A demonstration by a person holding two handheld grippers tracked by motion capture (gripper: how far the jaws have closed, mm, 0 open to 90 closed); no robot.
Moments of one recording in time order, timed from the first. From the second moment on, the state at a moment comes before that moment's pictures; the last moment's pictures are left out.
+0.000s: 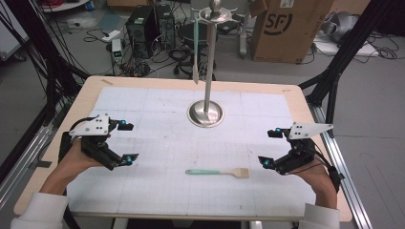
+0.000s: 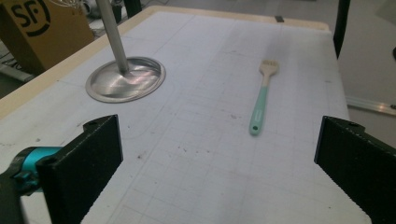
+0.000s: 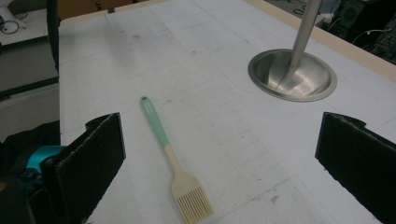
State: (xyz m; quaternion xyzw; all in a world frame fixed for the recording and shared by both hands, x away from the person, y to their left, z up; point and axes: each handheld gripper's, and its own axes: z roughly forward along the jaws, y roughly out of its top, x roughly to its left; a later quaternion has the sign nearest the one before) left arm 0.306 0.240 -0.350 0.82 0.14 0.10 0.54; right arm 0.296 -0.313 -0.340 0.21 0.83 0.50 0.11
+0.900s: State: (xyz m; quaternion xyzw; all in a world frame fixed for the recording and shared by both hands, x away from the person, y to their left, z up) left arm 0.301 0.266 -0.370 0.81 0.16 0.11 0.55; right arm 0.304 -0.272 -0.322 0.18 0.88 0.44 0.09
